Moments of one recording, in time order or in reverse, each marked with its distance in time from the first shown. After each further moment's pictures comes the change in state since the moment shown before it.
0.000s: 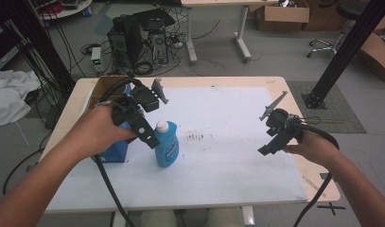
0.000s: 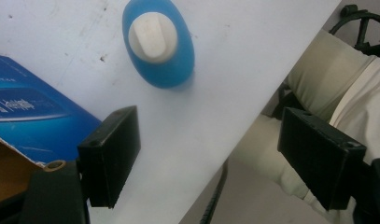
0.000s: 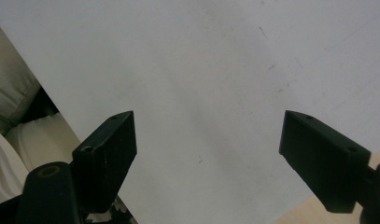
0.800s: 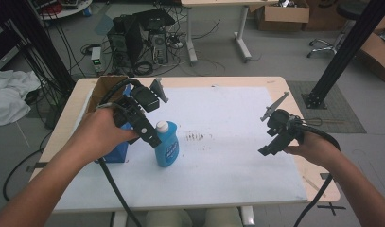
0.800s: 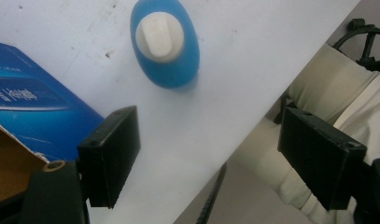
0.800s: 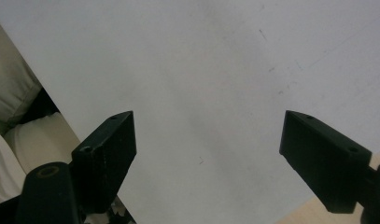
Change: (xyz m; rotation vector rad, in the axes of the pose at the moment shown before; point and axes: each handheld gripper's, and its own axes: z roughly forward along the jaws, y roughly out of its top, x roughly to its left) left arm -0.004 0.000 0.000 -0.014 0.021 -0.068; right arm 0.002 -0.003 -0.001 -0.020 -0.005 -0.009
